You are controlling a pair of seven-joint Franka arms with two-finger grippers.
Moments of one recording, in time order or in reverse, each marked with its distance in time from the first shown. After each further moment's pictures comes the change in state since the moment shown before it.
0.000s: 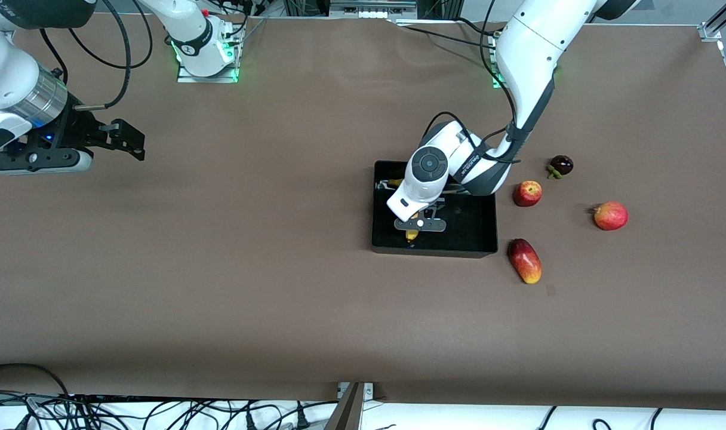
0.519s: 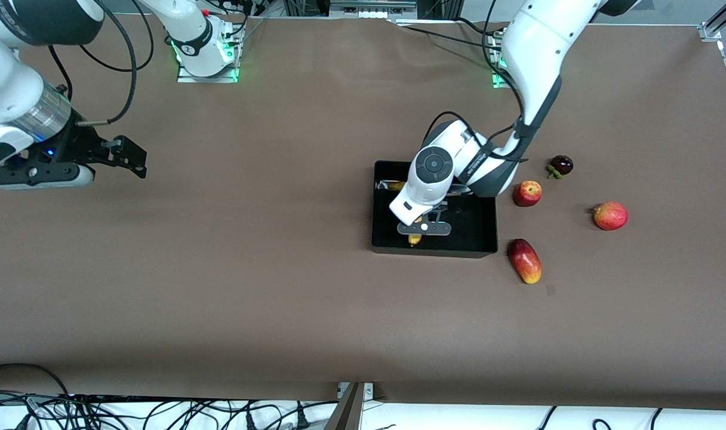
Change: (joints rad) left arm 0.025 -0.056 0.003 0.052 0.000 -0.106 0.000; right arm 0.000 0.040 0.000 0.000 -0.002 0.103 -0.003
